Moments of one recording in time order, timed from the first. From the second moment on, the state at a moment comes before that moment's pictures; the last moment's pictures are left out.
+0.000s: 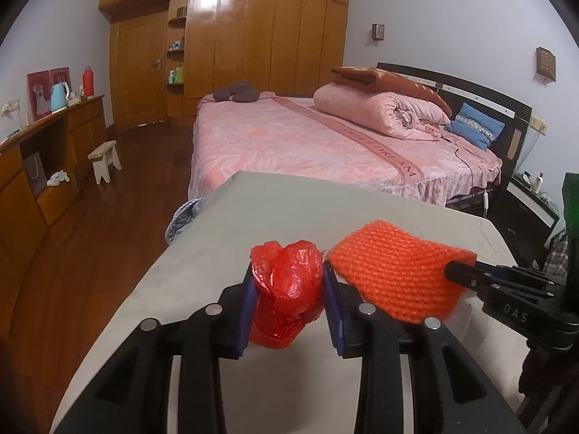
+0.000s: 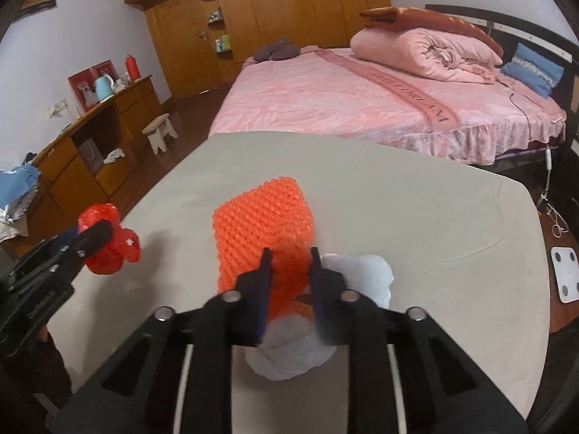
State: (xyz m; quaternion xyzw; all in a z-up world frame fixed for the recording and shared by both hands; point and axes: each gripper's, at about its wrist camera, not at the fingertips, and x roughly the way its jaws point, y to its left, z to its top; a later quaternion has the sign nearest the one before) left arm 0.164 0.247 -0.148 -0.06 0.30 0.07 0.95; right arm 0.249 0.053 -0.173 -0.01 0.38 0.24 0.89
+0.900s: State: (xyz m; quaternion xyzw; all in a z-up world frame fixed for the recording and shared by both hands) left arm 0.134 0.199 -0.106 -0.05 0.28 0.05 0.96; right arm 0.195 0.005 -0.106 0.02 0.32 0.25 0.91
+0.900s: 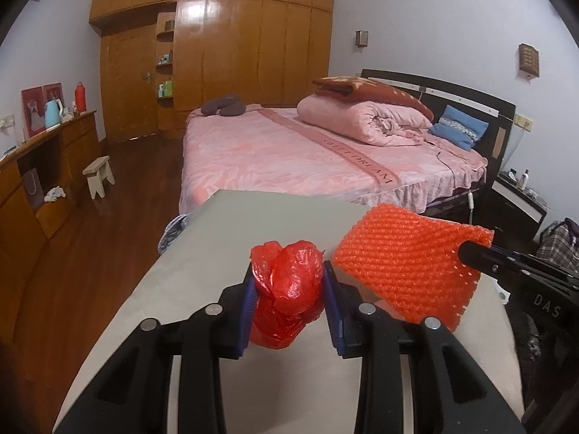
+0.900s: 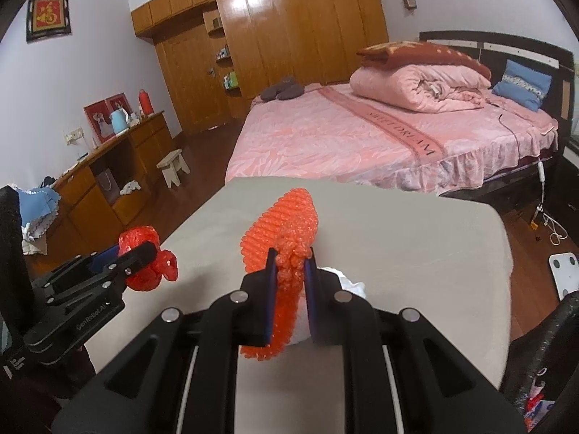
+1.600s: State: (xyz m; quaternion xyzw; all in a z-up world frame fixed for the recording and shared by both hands) left arm 0.105 0.103 -0.056 -0.03 0.25 -0.03 0.97; right arm 0.125 -0.098 -0.054 0.04 0.26 0.19 0.95
